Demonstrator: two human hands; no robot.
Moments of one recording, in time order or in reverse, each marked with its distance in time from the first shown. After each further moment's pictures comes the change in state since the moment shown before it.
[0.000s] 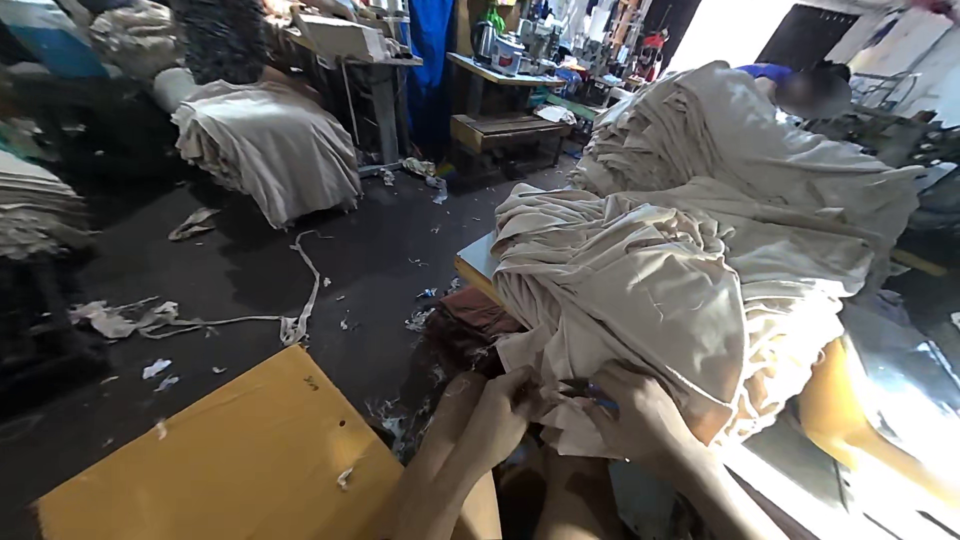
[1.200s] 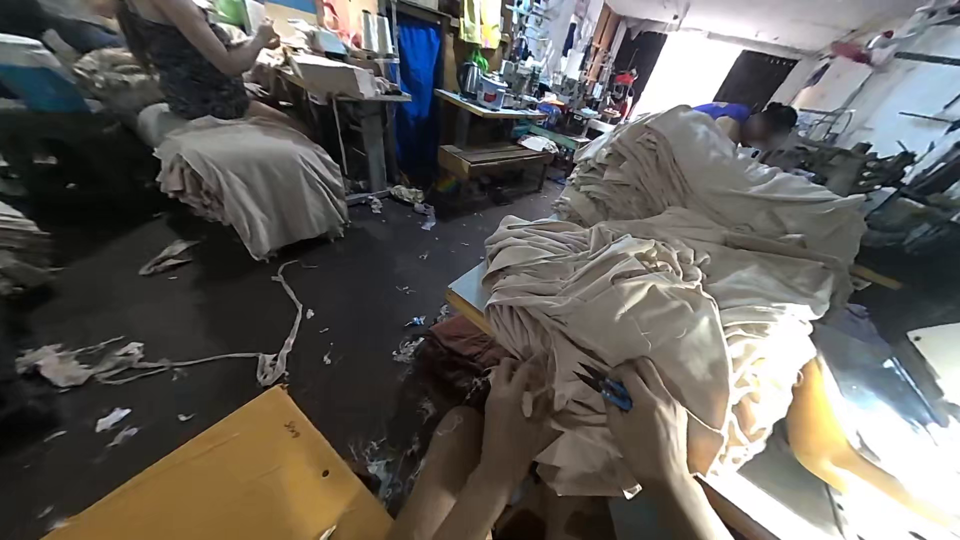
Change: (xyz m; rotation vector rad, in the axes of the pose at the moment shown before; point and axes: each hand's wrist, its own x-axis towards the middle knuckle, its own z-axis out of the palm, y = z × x) left_hand 0.039 0.000 0.022 0.288 0.429 0.290; right_hand 0.022 -0.012 0.003 -0.236 0.511 0.300
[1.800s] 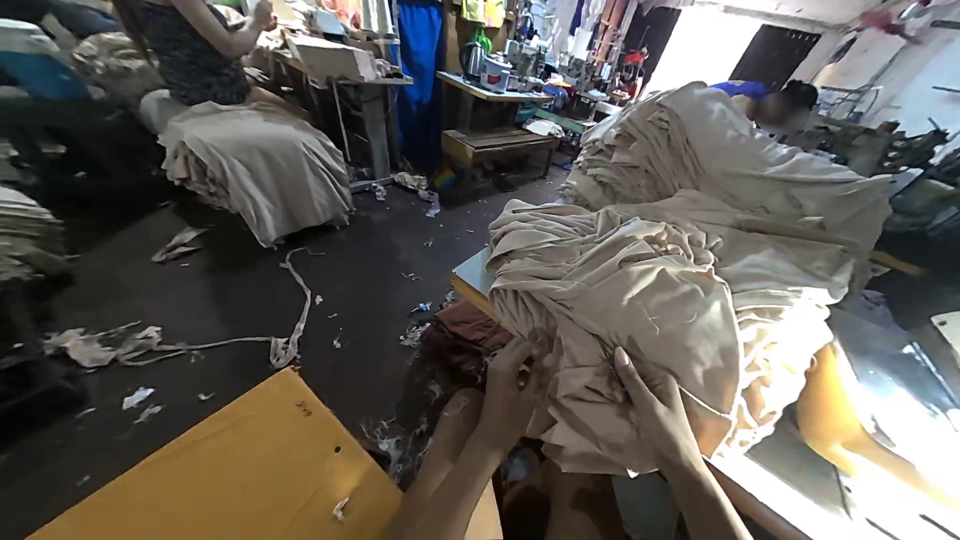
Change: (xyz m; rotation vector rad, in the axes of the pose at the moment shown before) left_hand 0.011 -0.009 -0.006 -0.287 -0.064 0.010; right_hand -0.003 0.012 -0.001 1.125 -0.303 0.461
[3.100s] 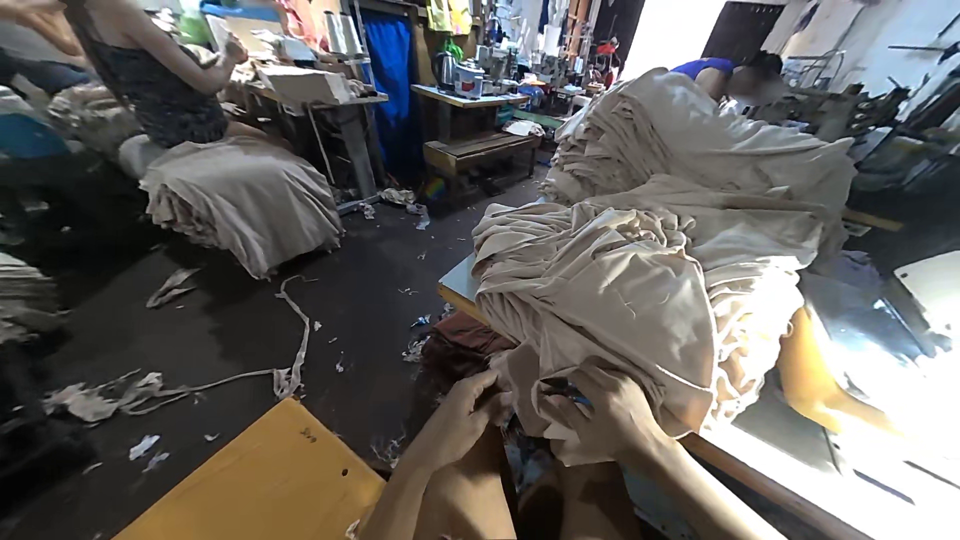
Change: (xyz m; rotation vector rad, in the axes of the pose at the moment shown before) left_hand -0.006 0.016 -0.080 0.016 -0.542 -0.274; right_hand -0.009 0.027 0.014 -1.018 -0.122 -0.641
